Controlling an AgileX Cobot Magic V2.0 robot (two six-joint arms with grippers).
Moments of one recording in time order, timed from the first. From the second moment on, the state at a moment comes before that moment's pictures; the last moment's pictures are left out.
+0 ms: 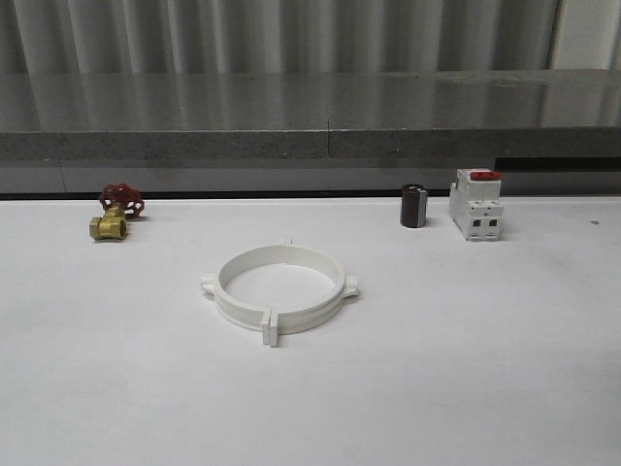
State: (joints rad) left arm -0.13 0.17 -0.41 0.12 0.60 -0.27; right arm 0.33 1.11 -1.14 -0.19 0.88 0.37
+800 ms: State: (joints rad) left arm -0.13 0.17 -0.41 0.12 0.60 -0.27; right arm 0.23 0.36 -0.56 -0.19 0.83 0.37
